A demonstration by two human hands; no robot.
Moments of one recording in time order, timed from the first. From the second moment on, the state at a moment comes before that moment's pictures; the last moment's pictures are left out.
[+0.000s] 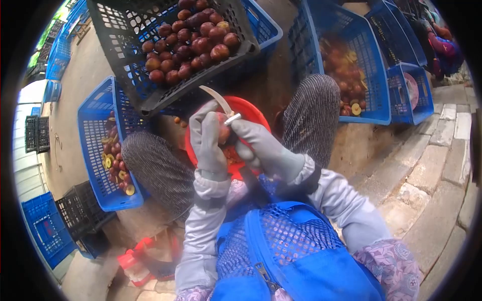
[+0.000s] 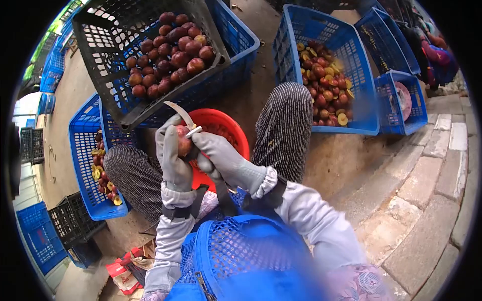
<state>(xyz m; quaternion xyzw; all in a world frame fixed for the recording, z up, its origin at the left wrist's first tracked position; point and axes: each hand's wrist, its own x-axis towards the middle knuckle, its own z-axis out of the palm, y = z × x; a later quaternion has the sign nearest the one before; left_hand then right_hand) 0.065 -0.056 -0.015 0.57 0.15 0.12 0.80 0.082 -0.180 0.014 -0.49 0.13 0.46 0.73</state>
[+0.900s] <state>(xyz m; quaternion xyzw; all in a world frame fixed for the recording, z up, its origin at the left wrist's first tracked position) 0.045 -0.021 -0.007 0.32 0.07 -0.10 0.94 0.096 -0.214 0.029 -0.84 -0.30 0.21 0.39</state>
